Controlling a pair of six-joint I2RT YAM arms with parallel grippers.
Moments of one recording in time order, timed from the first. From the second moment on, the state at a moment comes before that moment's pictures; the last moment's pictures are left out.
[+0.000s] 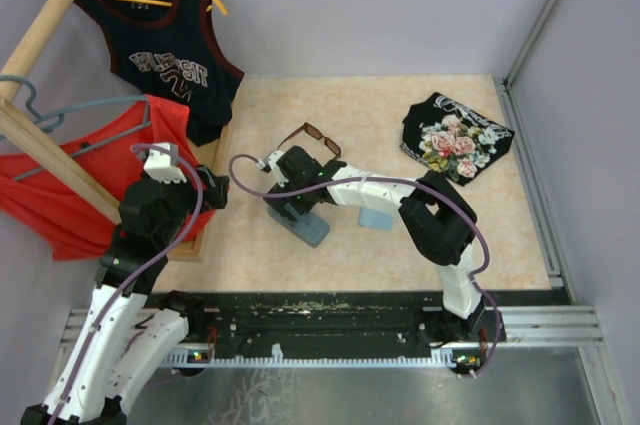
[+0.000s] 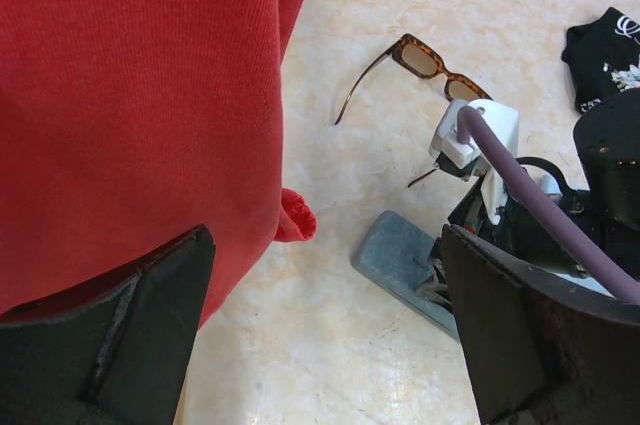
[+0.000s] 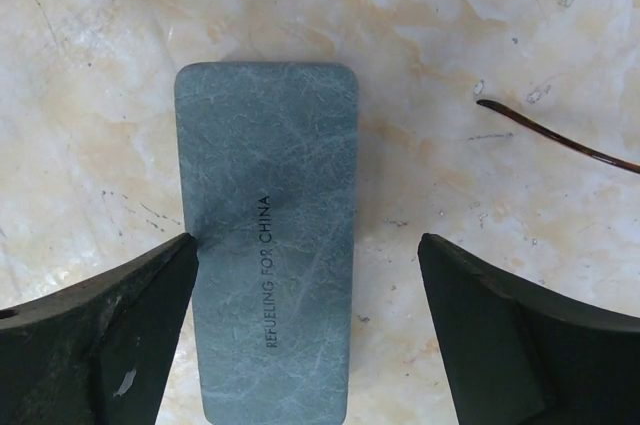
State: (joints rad) left arm -0.30 0.58 0.77 -0.44 -0.14 -0.28; right arm 0.92 1.98 1.44 -0.42 -0.02 -0.01
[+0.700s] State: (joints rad) left arm -0.30 0.58 0.77 -0.44 -0.14 -0.28; right arm 0.95 2.05 1.51 -0.48 -0.06 -0.04
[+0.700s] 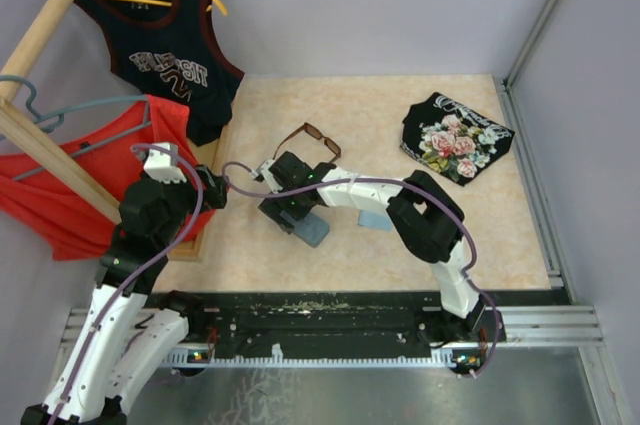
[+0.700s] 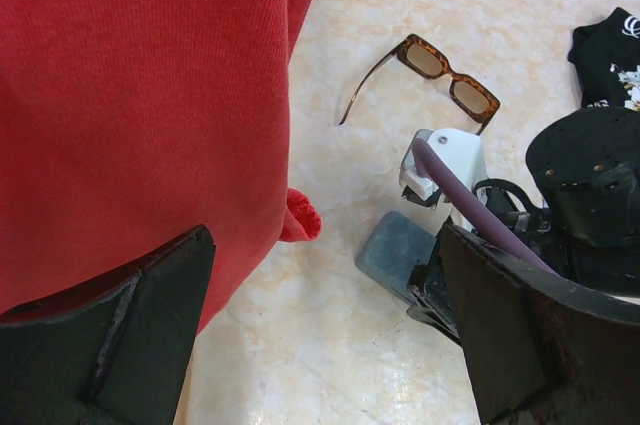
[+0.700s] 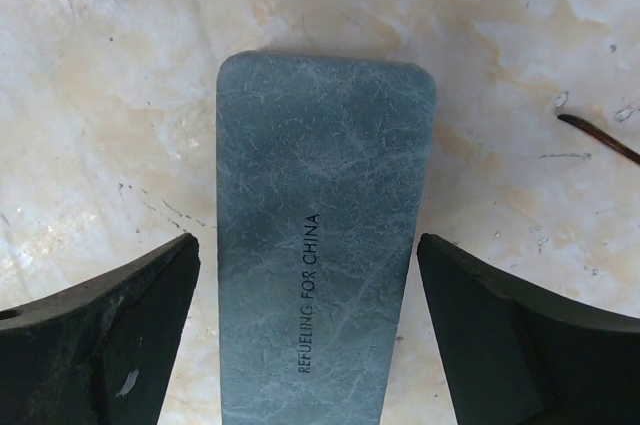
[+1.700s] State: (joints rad) left arm -0.30 0.58 0.76 -0.45 -0.14 -0.28; right arm 0.95 2.09 1.57 -0.54 -0.02 -0.06
